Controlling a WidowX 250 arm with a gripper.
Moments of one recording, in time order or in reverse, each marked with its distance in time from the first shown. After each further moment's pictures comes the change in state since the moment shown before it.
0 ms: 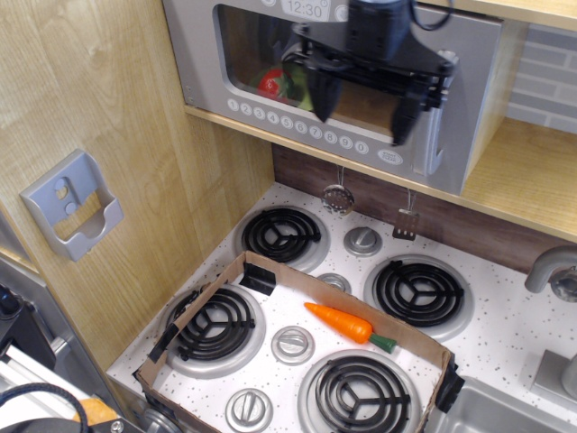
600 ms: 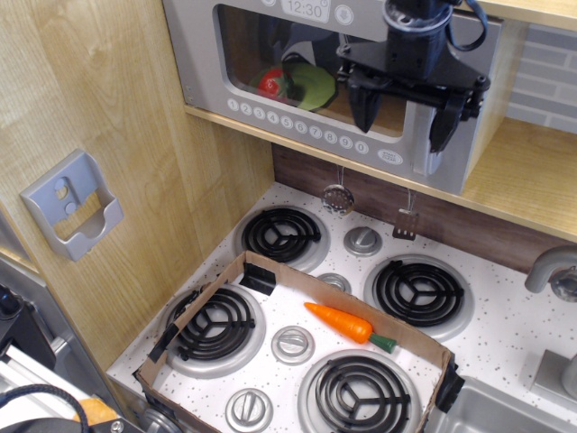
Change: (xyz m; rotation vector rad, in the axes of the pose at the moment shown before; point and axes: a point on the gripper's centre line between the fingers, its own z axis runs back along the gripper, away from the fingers) arm 0.027 -0.022 -0.026 -0.041 -0.056 0.006
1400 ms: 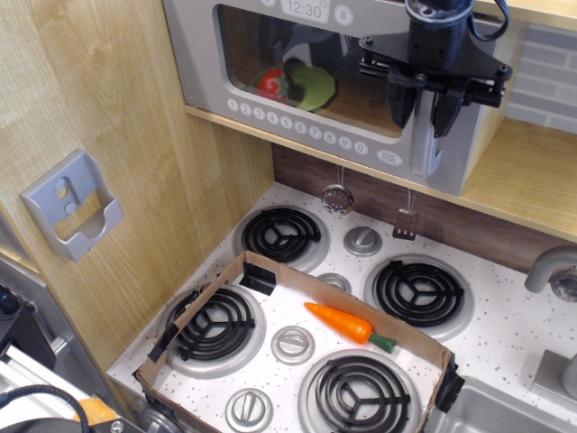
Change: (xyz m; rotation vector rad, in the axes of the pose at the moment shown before) arm 0.011 -0.006 -0.004 -0.016 -0.020 0.012
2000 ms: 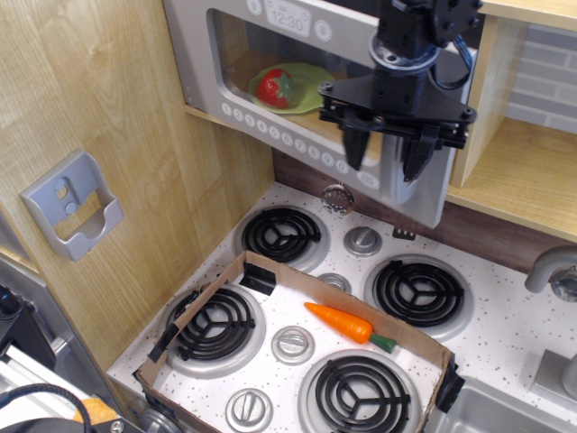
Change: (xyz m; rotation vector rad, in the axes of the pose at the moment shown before) arm -0.046 0.011 0.003 0.061 0.041 0.128
